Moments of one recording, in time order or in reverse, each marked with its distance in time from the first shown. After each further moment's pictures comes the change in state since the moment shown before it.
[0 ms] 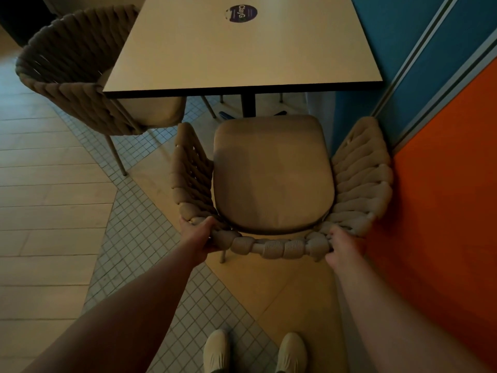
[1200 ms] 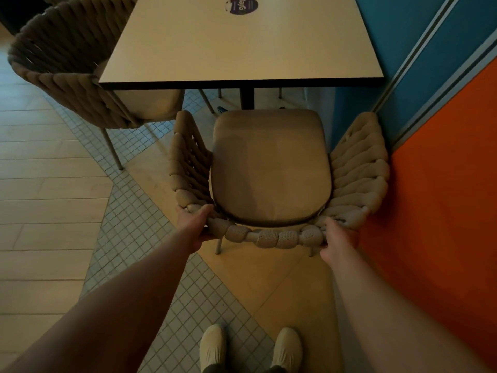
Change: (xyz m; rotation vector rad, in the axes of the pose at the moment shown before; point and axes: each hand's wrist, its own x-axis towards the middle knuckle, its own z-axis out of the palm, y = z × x) left_hand 0.003 0.013 -0.001 0.019 -0.012 0.001; right_hand -0.025 -0.005 0.006 -0.114 -0.006 -0.008
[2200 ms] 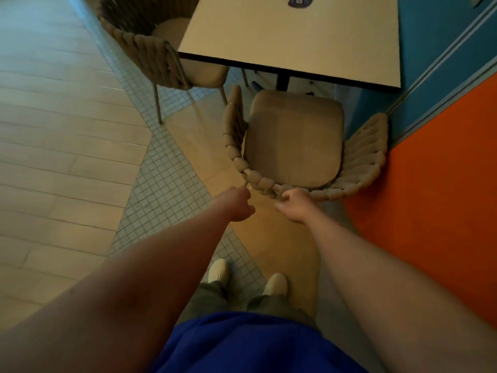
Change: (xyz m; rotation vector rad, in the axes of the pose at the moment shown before) left_hand -0.198 0.023 -0.072 1.389 -0.262 0.362; right_hand -0.232 -0.003 -0.018 -1.577 -0.645 -0.612
